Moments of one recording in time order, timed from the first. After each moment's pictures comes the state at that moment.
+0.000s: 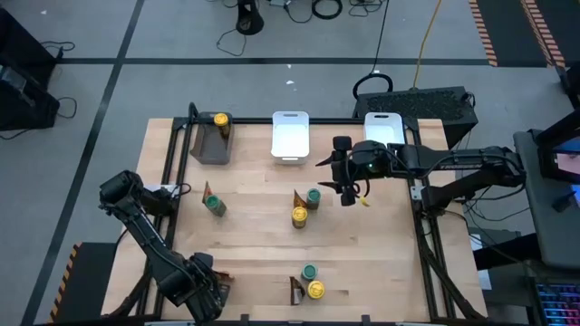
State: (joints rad) left arm -0.89 1.75 1.45 -1.20 0.18 -2.22; right arm -0.03 1.24 1.11 -0.41 0.08 -0.35
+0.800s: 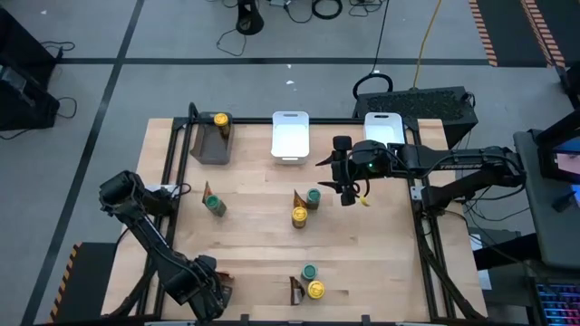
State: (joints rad) left arm -0.89 1.75 1.31 -1.00 0.18 -2.20; right arm -0.03 1.24 1.11 -0.41 0.08 -0.36
